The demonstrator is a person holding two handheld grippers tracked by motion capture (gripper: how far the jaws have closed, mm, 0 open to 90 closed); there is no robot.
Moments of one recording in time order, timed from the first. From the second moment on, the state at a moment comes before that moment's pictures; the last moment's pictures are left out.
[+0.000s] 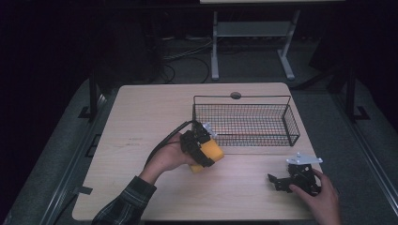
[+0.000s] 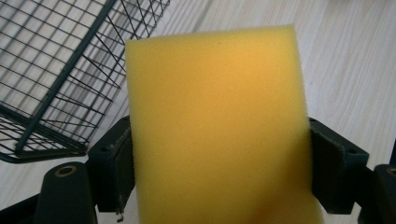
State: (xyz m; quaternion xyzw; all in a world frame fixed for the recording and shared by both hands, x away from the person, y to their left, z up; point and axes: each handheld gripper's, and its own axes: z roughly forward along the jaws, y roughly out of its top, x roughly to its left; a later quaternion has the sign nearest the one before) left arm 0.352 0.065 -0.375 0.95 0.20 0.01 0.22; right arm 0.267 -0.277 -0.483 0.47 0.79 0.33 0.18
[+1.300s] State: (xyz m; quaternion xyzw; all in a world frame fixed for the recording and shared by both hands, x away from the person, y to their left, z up) left arm 0.411 0.050 -0.321 0.95 0.20 0.03 0.24; right arm 0.266 -0.277 -0.483 0.47 0.79 0.33 0.18
